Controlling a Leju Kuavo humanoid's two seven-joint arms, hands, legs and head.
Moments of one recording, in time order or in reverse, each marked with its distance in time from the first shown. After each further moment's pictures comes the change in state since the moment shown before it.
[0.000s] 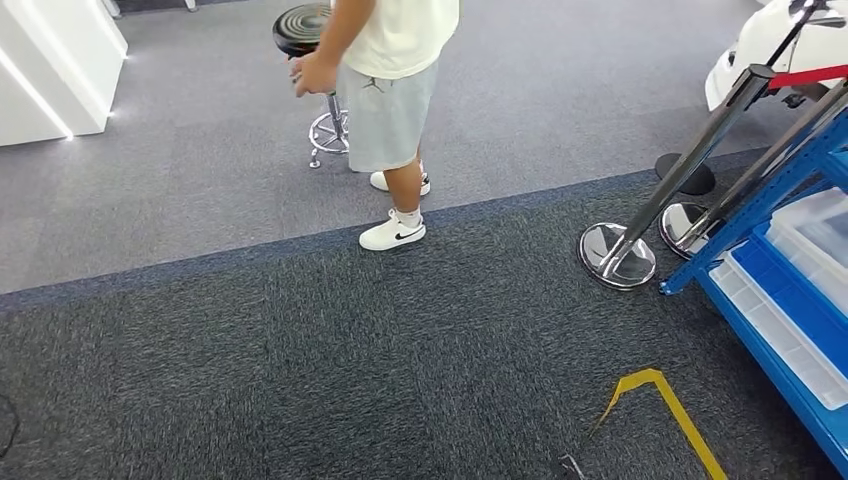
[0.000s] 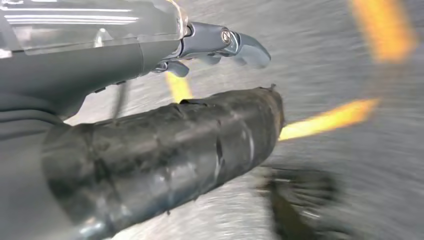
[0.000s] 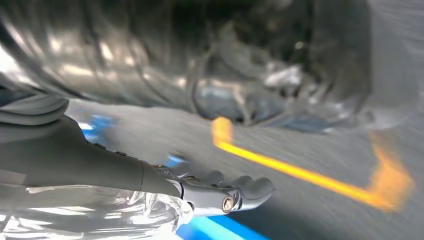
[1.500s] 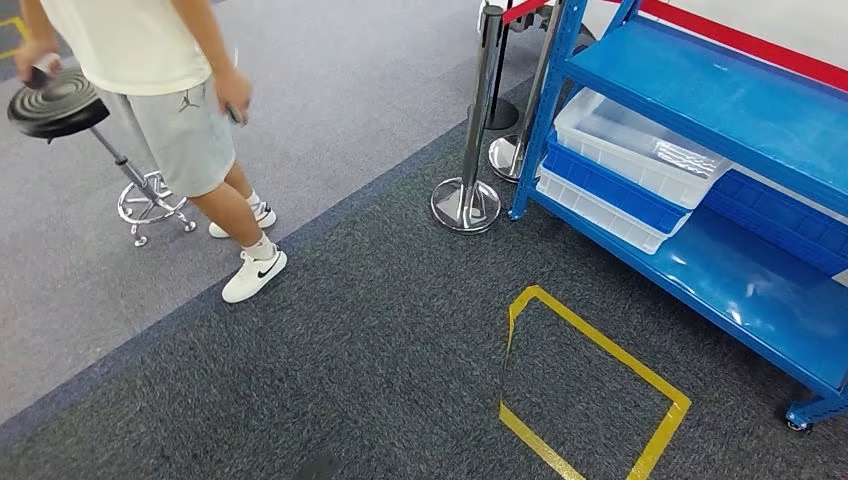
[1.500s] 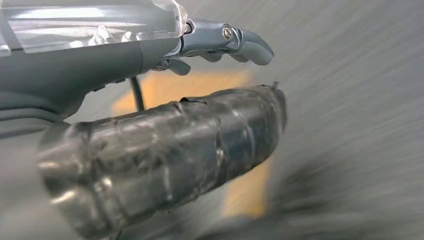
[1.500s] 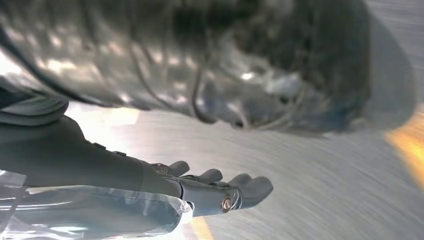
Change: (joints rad) left arm -0.080 -0.102 -0.098 -0.061 -0.539 0.098 0.256; right arm -0.022 -0.058 -0.096 0.046 -0.148 0.104 -0.045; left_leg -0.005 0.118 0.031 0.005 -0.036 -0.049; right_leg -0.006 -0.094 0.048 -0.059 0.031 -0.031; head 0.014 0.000
